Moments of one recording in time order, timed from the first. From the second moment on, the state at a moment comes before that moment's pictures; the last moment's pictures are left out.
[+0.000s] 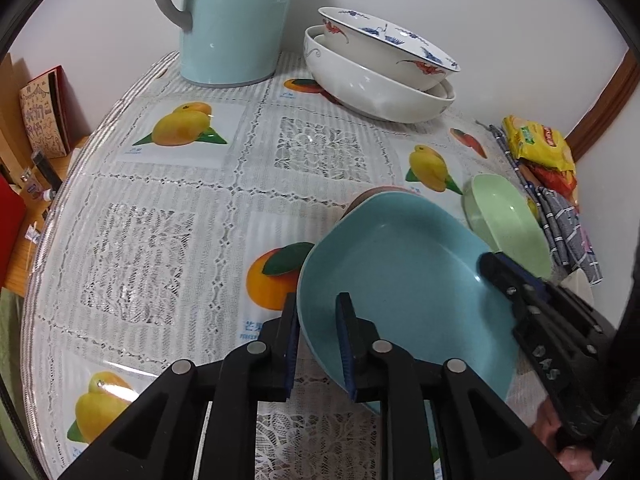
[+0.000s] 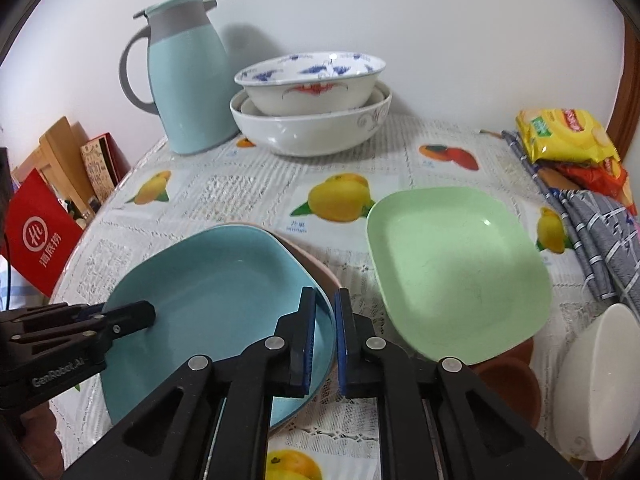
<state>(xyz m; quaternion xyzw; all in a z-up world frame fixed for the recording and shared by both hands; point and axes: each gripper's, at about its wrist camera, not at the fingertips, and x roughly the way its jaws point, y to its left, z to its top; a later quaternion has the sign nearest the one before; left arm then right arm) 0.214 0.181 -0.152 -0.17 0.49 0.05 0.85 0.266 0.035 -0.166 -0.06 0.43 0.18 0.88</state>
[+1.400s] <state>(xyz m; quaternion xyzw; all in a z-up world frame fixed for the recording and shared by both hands) 0.206 0.090 -0.056 -0.05 0.44 -0.08 0.90 0.188 -0.083 -0.052 0.02 0.35 0.01 0.94</state>
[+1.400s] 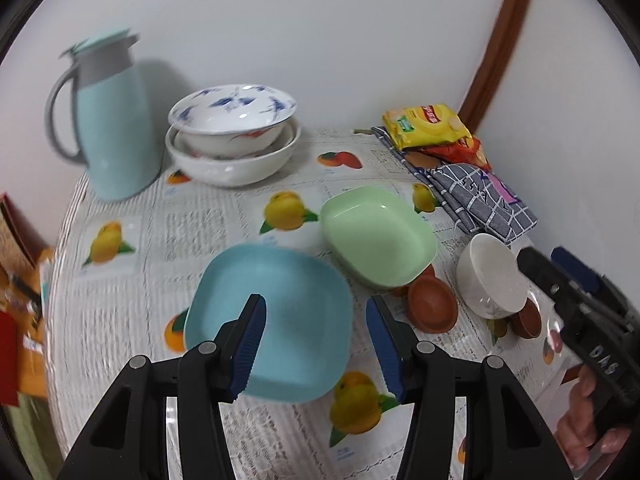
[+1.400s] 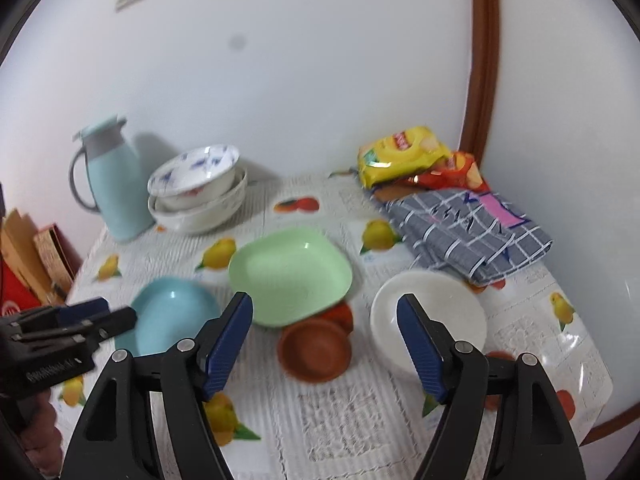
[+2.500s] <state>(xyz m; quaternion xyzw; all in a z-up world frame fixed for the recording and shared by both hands) 0.357 0.054 -0.119 -0.02 0.48 0.00 0.88 0.325 -0.092 -0.120 0.02 0.42 0.03 0.91</state>
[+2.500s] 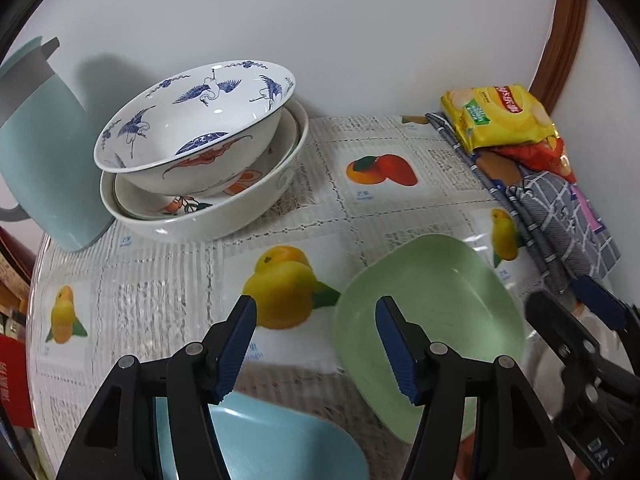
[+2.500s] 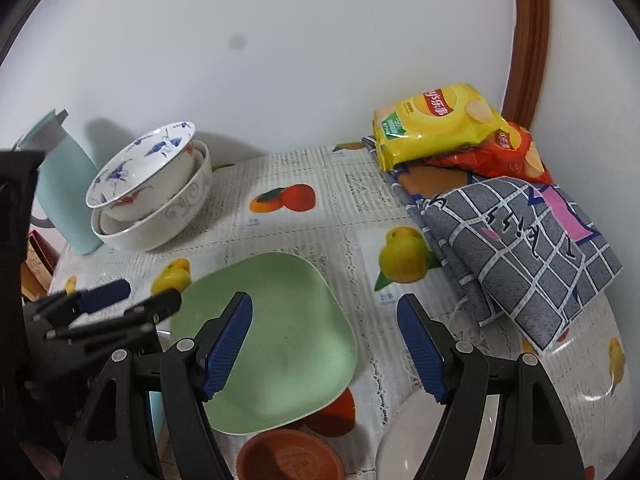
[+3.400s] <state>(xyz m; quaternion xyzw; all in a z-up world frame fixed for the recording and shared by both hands) 0.370 0.042 -0.151 -0.03 0.53 -0.04 0.84 0.336 -0.087 -0.164 -0.05 0.47 -0.02 0.88</state>
